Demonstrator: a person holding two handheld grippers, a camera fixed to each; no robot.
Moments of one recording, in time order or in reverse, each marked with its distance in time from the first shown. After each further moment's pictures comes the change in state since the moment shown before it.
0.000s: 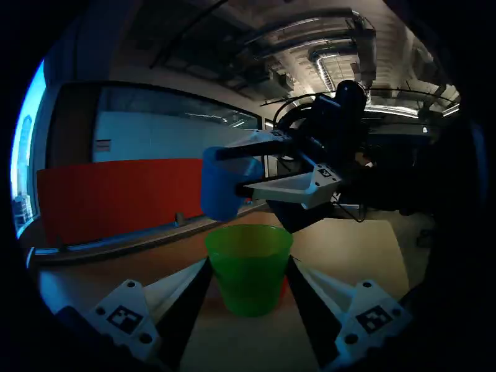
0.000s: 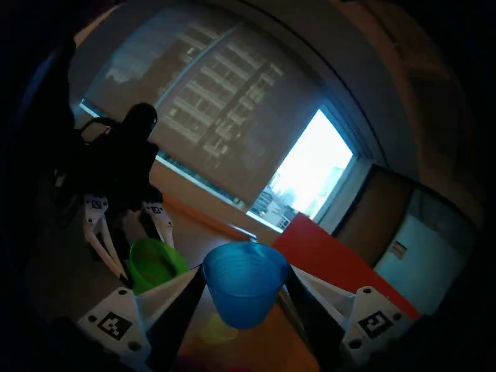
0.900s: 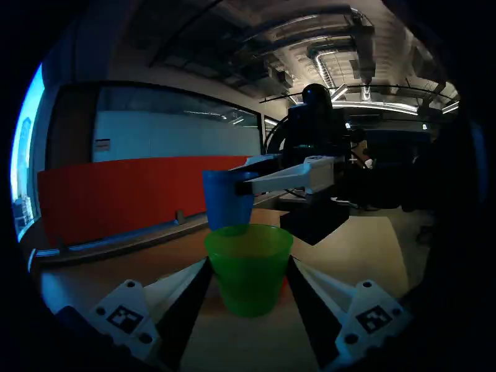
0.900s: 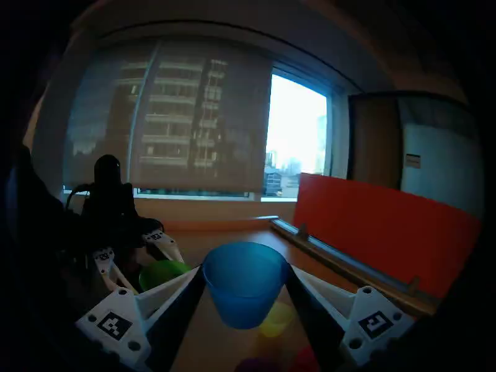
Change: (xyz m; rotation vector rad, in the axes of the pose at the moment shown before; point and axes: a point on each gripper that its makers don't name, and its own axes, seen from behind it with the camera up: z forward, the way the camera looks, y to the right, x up) left arm -0.003 -0.001 -0.005 0.000 -0.018 0.011; right arm -0.016 -0.017 -0.003 0.045 -0.036 0.503
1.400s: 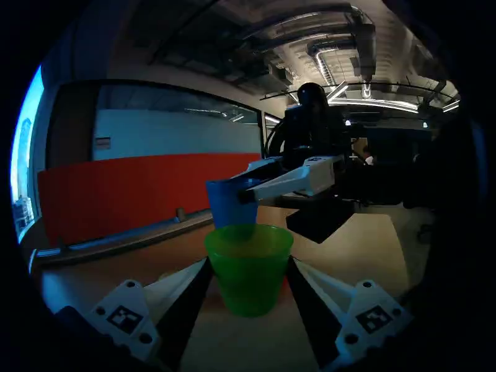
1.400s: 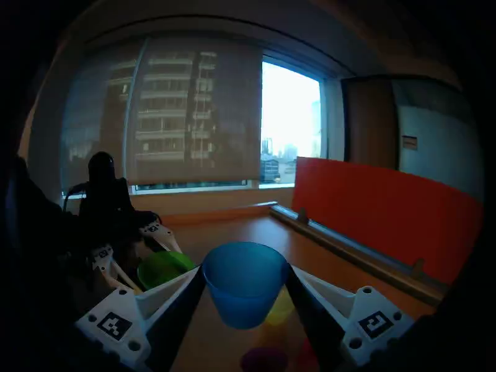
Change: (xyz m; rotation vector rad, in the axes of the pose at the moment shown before) left arm -0.003 -0.003 -0.003 0.002 -0.020 0.004; right arm -0.022 0.004 -0.005 -0.013 -0.070 0.052
